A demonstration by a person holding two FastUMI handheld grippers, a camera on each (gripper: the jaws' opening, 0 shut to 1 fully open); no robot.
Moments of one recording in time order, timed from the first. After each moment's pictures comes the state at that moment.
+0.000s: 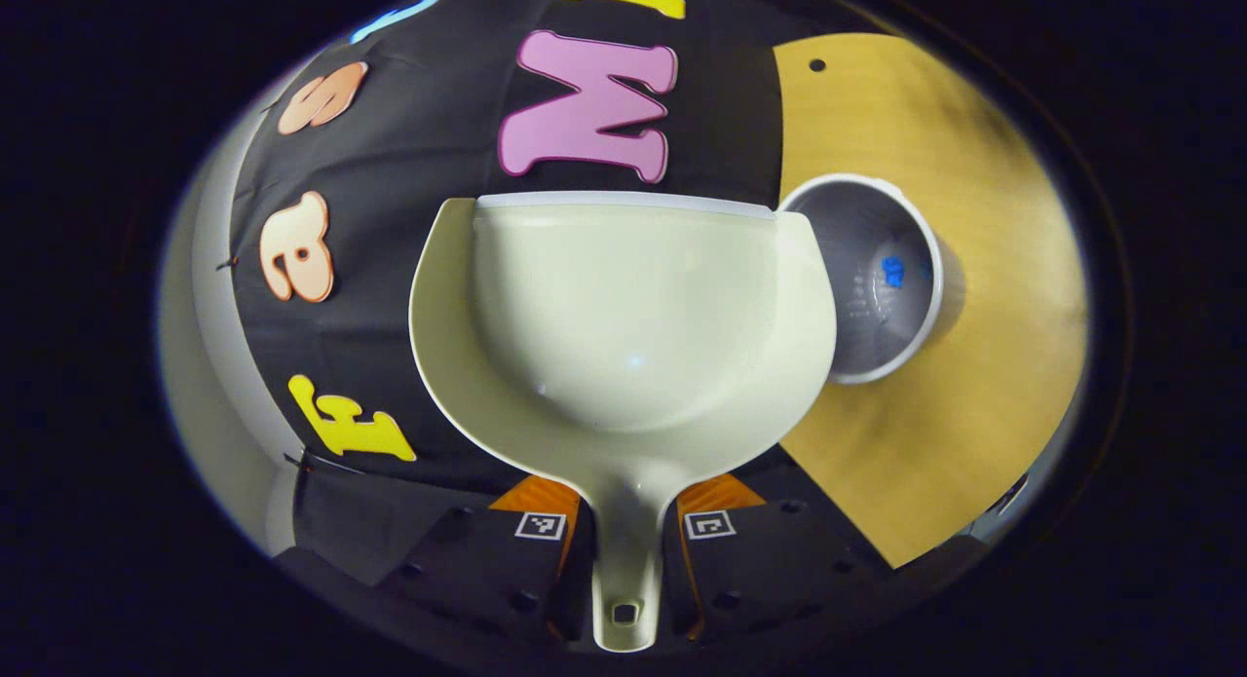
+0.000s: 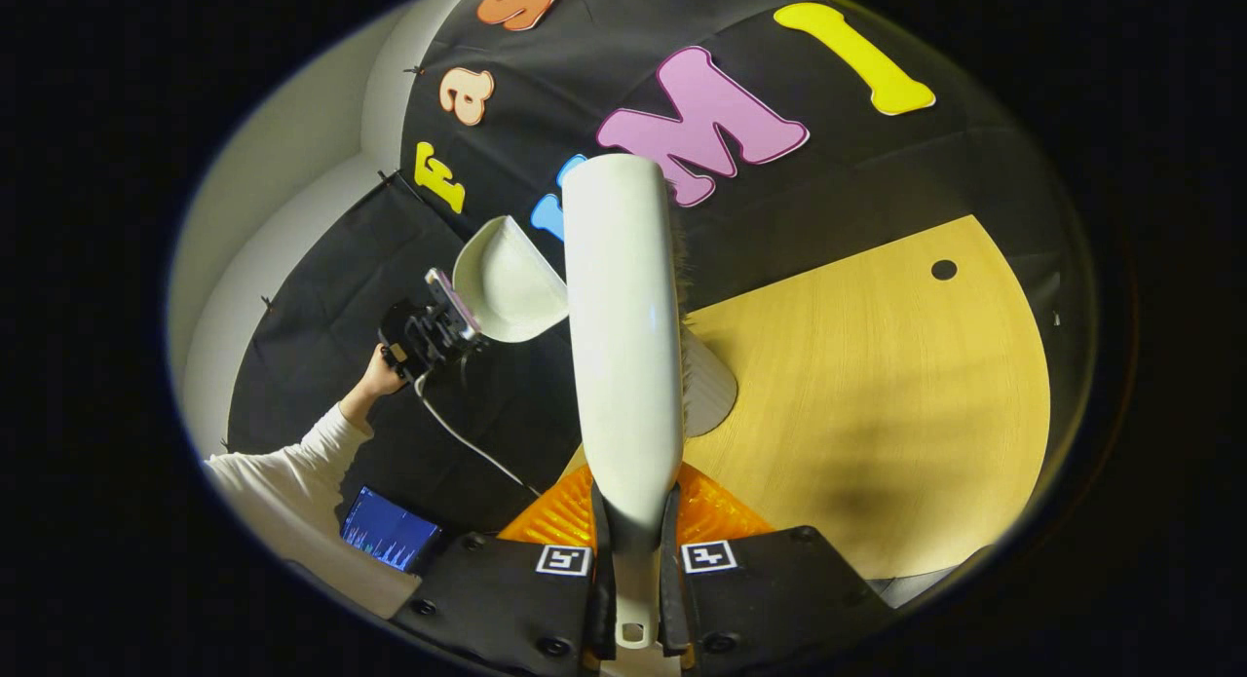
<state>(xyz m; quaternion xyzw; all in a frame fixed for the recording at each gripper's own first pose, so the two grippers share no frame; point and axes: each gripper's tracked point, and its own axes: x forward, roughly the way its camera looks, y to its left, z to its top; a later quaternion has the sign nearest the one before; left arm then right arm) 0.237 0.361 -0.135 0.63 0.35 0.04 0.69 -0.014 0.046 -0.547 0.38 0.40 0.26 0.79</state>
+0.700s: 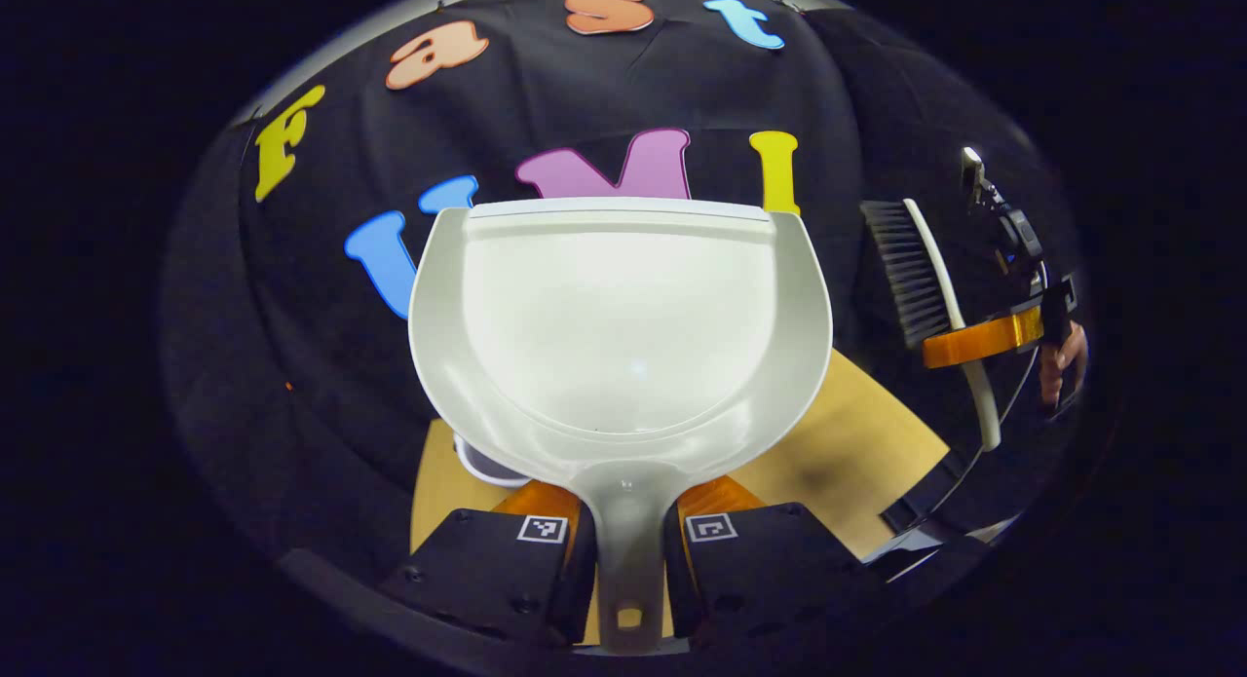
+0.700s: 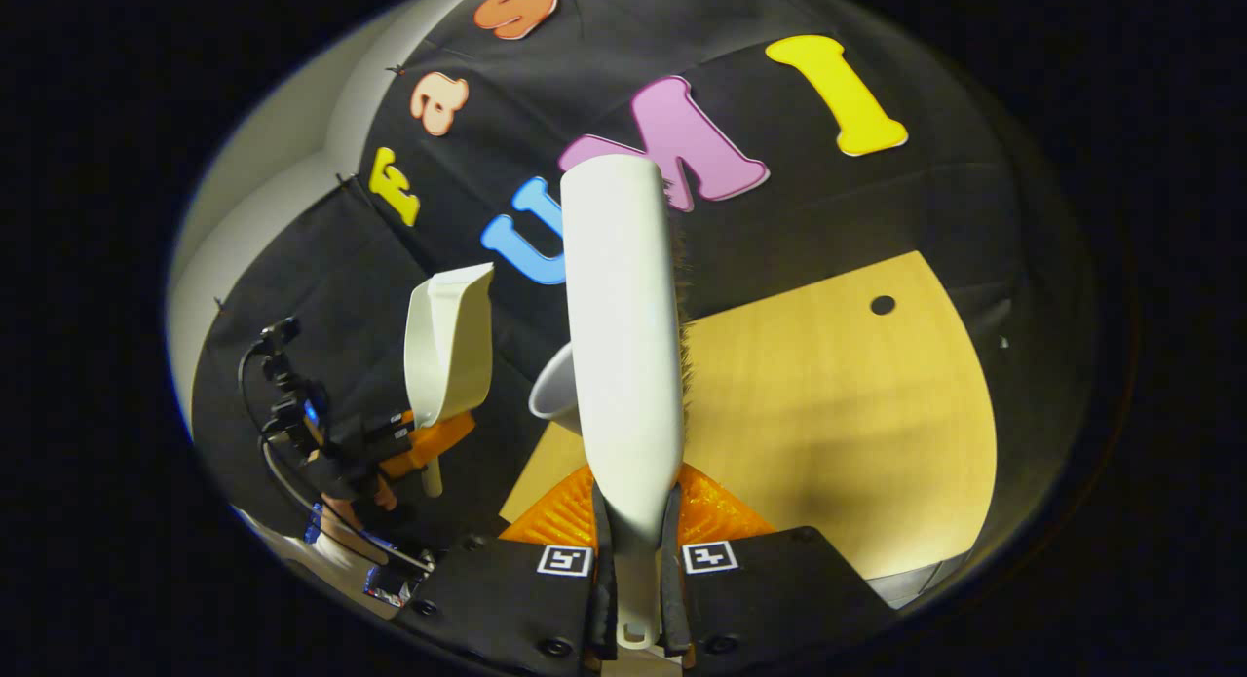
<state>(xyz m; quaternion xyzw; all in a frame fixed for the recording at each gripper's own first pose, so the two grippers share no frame) 0.148 0.155 -0.273 0.07 0.45 -0.10 0.89 0.011 0.014 -0.566 0.31 0.44 0.14 0.83</state>
